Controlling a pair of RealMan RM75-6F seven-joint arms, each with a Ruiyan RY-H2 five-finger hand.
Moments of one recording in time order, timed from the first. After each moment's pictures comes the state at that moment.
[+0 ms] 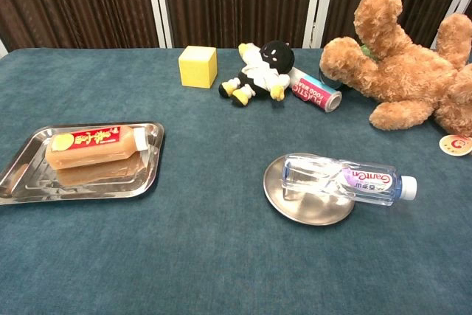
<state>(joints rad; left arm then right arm) -0.17 -1.30 0.01 -1.38 1.71 1.58 0.04 0.11 -1.23 -0.06 -1.60 -1.70 1.44 -0.25</state>
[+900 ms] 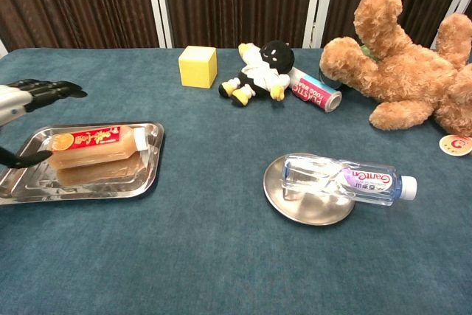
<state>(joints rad) -0.44 -1.45 -0.08 -1.28 1.57 1.14 0.11 0.12 -1.24 -0.05 -1.59 -1.67 1.41 -0.26</state>
